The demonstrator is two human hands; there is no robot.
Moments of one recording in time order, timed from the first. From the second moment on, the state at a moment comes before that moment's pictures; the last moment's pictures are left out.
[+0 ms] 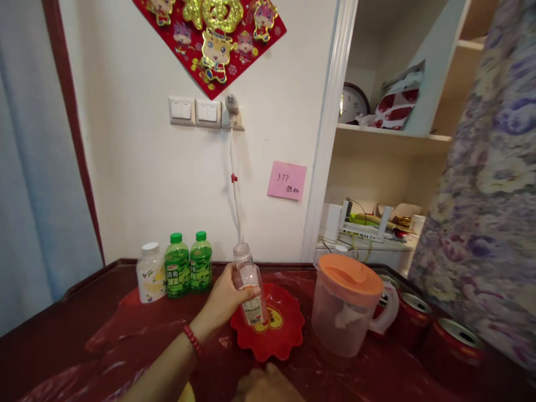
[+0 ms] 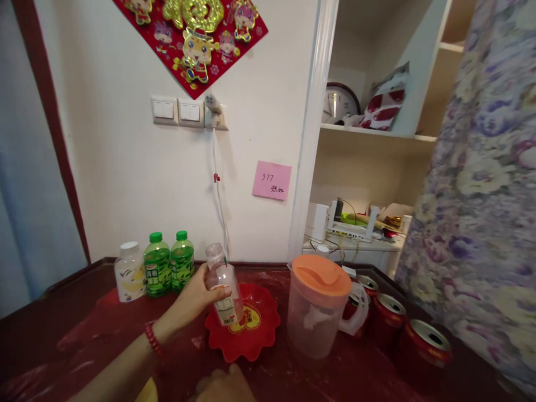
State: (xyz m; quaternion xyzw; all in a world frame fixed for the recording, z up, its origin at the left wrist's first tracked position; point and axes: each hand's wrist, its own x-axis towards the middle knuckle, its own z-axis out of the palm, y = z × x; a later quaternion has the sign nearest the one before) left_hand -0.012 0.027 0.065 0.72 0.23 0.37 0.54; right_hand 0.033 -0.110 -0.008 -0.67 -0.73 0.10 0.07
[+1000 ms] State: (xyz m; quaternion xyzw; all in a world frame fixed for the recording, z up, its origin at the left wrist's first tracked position) left_hand 0.019 0.041 0.002 0.77 0.20 0.30 0.53; right_hand 0.232 -0.240 0.109 -0.60 -0.23 -0.10 0.76
